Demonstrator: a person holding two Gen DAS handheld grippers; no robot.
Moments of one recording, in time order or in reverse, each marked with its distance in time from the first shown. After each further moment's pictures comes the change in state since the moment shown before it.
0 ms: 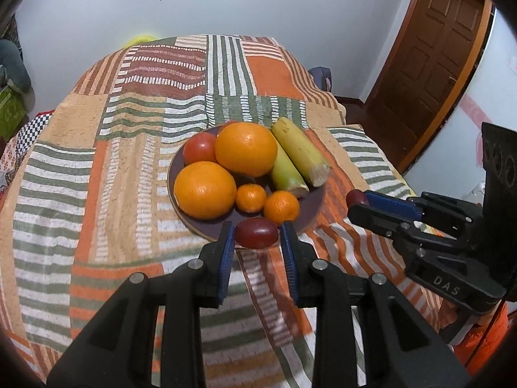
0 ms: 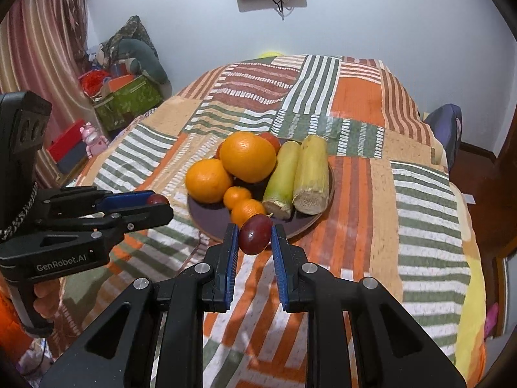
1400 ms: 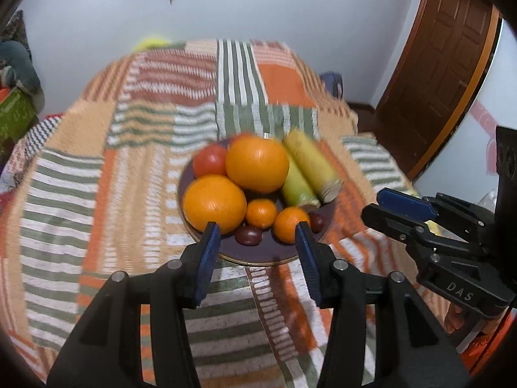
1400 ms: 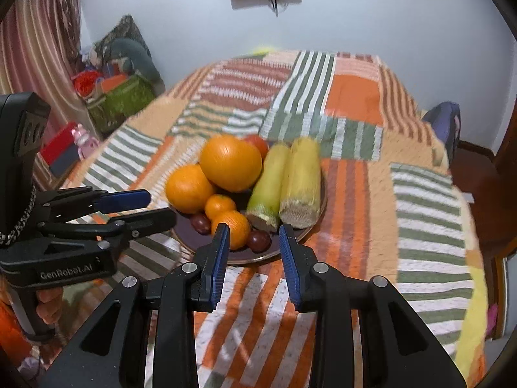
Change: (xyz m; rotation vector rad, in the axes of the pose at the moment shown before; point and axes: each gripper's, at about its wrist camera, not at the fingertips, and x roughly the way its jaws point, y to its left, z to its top) left arm -0.011 -0.002 0.010 -0.015 -0.041 0.054; right arm -0.010 -0.008 0.010 0.010 -0.034 -0.020
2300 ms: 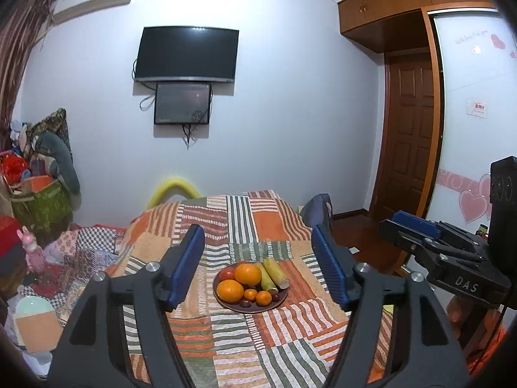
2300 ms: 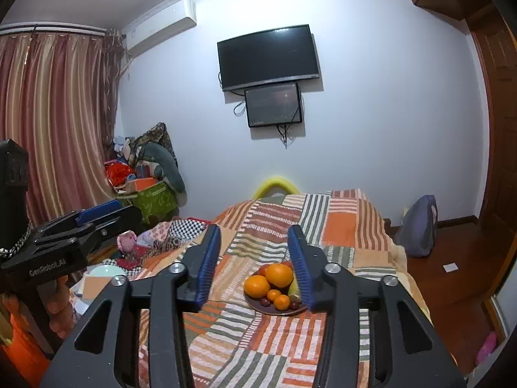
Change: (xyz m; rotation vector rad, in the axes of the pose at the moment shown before) left arm -0.282 -0.066 -0.043 0.095 -0.587 0.063; right arm -0.223 0.082 -0.005 -0.027 -0.511 -0.014
